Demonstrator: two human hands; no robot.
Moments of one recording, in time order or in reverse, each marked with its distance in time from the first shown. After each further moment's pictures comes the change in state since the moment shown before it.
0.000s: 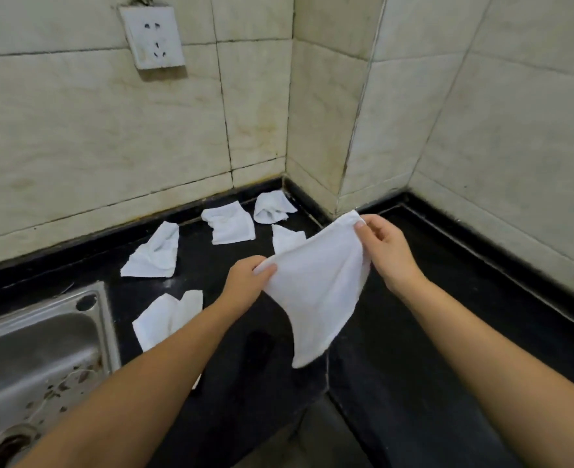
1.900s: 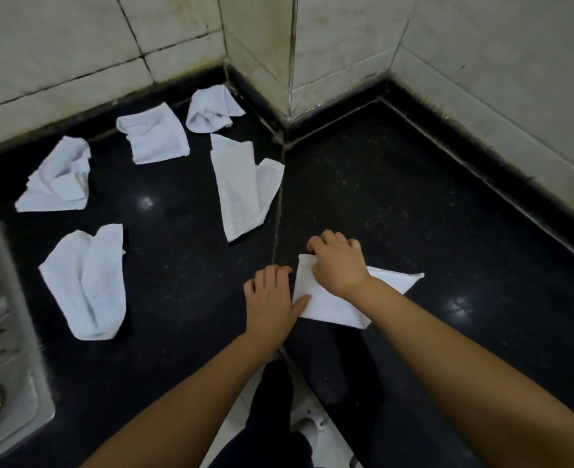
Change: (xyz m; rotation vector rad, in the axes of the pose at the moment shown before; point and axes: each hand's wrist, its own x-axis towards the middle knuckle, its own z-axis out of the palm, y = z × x) left_hand -0.077 -0.046 0.198 0.799 -0.109 0.074; right_hand -0.049 0.158 -0.015 -1.110 -0.496 0.113
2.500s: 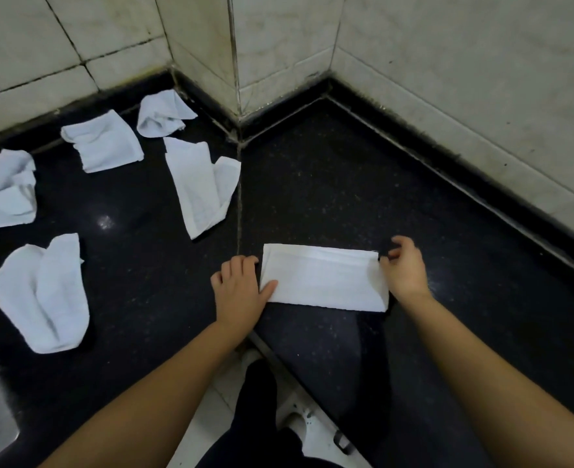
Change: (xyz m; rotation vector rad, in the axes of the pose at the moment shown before) left_hand -0.002 0.000 0.001 -0.026 0.021 0.010; right_hand -0.102 0.112 0.005 0.713 0.355 0.753
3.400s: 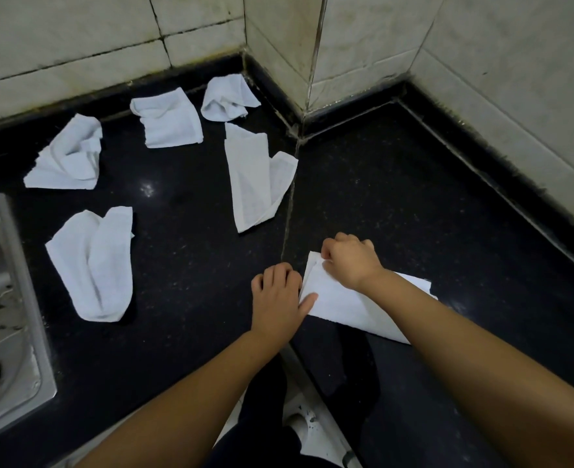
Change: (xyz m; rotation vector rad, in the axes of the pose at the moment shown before) left_hand -0.005 -0.009 0.016 0.096 0.162 0.069; right_hand -0.001 -0.113 0.100 -0.778 -0.438 -0.771
